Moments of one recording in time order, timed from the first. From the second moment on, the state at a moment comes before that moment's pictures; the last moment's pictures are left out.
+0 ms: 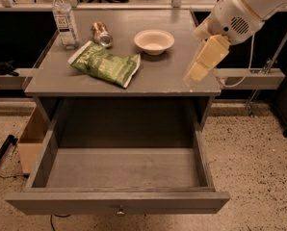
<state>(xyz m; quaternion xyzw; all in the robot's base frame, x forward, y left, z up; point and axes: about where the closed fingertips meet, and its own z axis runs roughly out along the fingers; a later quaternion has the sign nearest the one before) 0.541 -0.110 0.965 -0.59 0.75 0.15 0.25</state>
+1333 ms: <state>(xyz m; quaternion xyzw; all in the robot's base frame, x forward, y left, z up) 0.562 -0.094 0.961 -0.55 0.76 0.17 0.29</state>
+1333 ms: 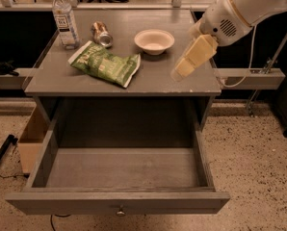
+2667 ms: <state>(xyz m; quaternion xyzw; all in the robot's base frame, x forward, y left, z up) 0.638 -0.044 0.965 -0.48 0.76 0.18 0.39</state>
